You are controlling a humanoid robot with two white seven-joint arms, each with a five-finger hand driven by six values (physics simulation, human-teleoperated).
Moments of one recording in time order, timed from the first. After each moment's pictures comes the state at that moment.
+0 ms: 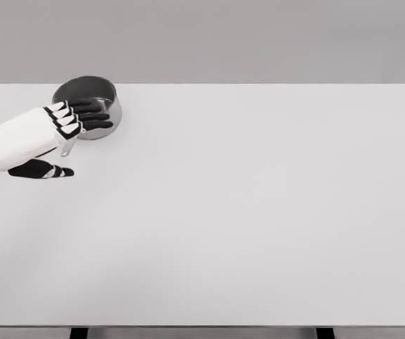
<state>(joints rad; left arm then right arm) -0.30 1.07 -0.44 -1.76 -0.26 -0.61 -0.05 -0.01 0.00 0.16 0.14 0.06 -0.28 0.27</state>
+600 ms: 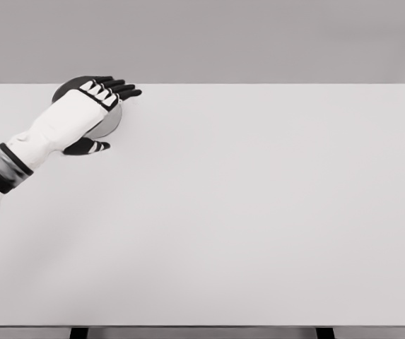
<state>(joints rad) -0.37 0.78 -0.49 -1.76 -0.53 -0.23 -0.03 -0.01 0.00 0.16 0.14 0.06 -0.28 0.27</state>
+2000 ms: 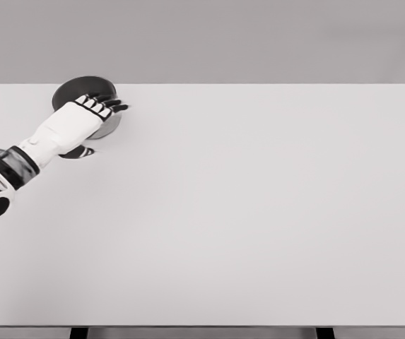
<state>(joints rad) -0.42 0.73 -0.55 -1.51 -0.72 -0.24 -0.03 -0.01 0.00 0.16 0.14 0.06 -0.28 0.27</state>
